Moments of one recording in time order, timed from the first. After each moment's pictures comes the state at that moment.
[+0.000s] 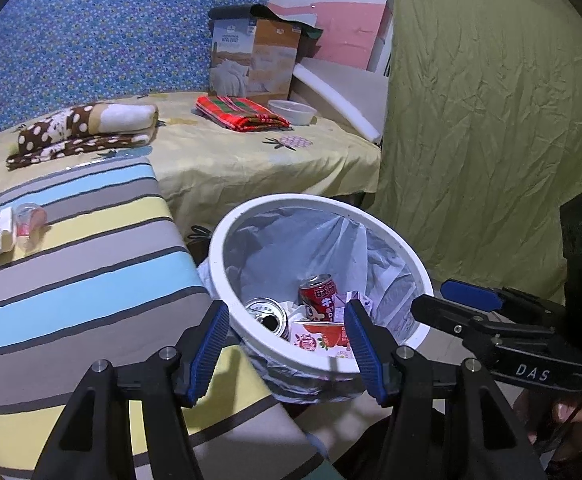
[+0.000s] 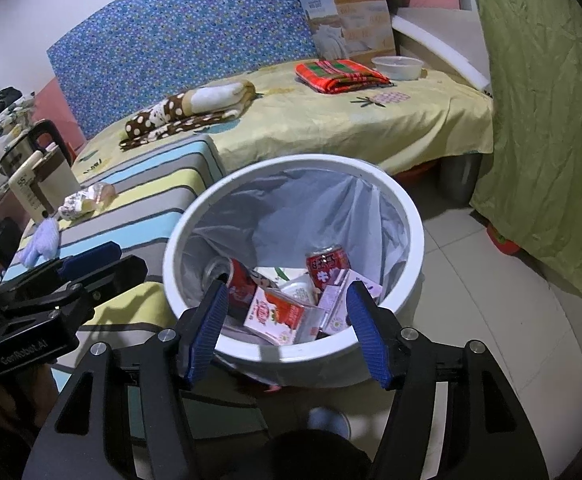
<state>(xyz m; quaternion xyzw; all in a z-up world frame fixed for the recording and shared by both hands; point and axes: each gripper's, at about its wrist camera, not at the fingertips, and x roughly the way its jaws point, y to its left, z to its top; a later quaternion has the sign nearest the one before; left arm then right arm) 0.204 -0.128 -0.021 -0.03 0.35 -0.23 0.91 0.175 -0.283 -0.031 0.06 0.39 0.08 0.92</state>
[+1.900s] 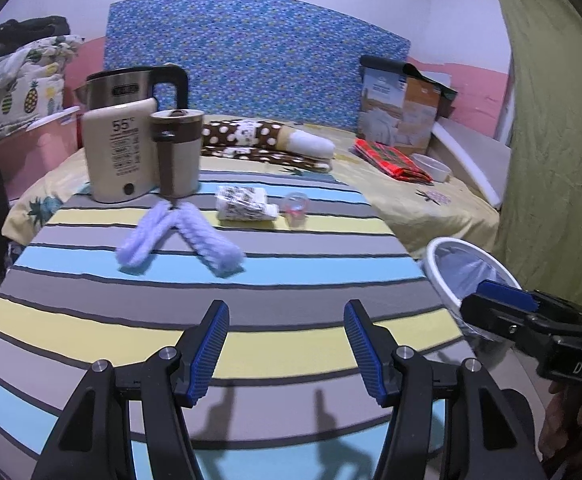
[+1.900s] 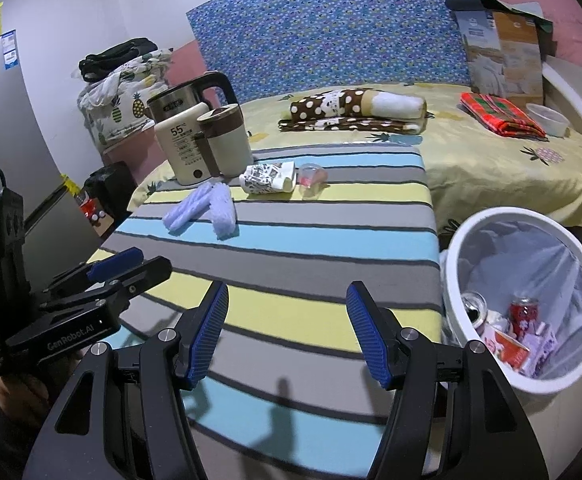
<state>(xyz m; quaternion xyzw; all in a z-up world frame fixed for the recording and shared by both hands) 0.107 0.084 0.007 -0.09 0.31 0.00 0.95 0.150 -0.122 -0.002 0.01 0.35 0.30 0.89</state>
